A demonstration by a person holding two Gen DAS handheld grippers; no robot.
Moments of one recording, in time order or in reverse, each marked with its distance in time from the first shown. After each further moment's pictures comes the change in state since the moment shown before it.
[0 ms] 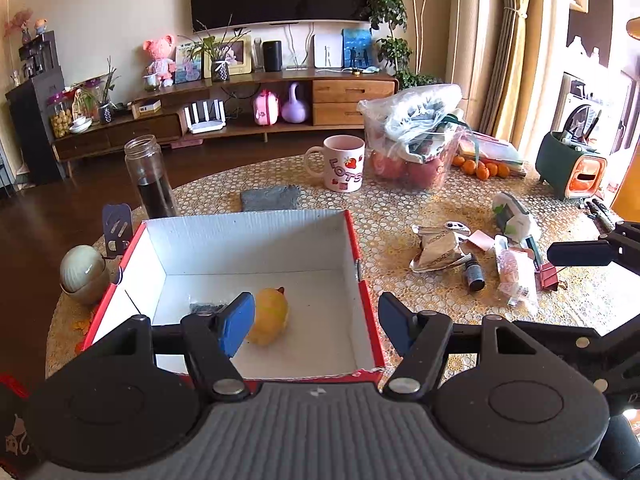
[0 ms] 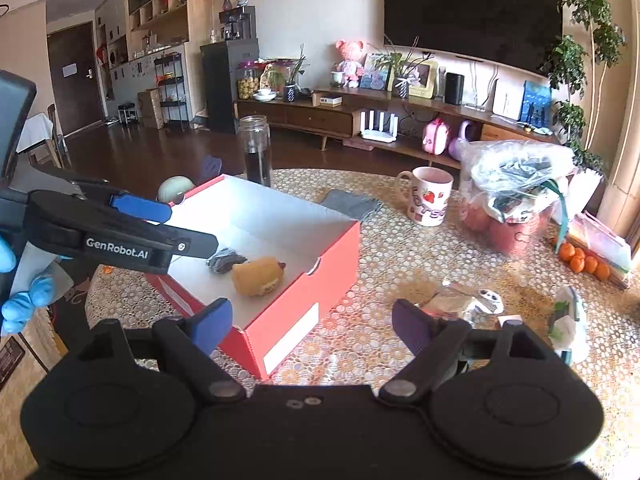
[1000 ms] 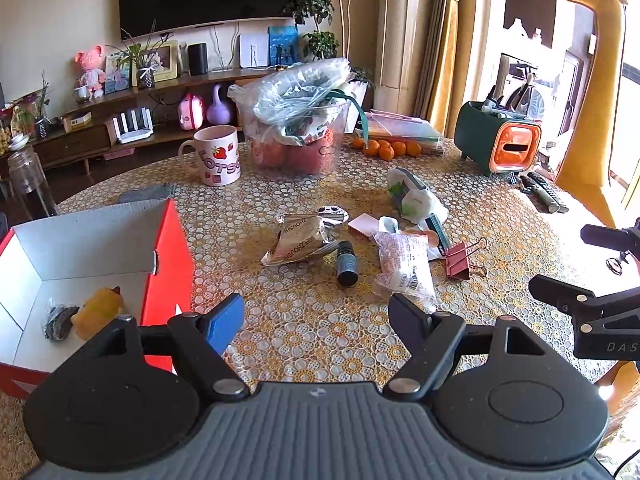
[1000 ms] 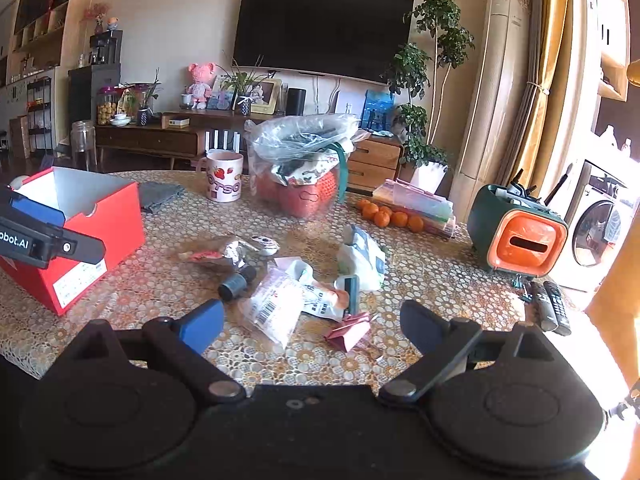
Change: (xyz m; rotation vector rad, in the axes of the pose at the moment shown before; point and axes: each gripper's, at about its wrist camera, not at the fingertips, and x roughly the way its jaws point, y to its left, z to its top) left arm 0.050 -0.148 -0.022 0.070 -0.002 -0.148; right arm -0.065 -0.129 -0.124 0.099 -0.095 -0.431
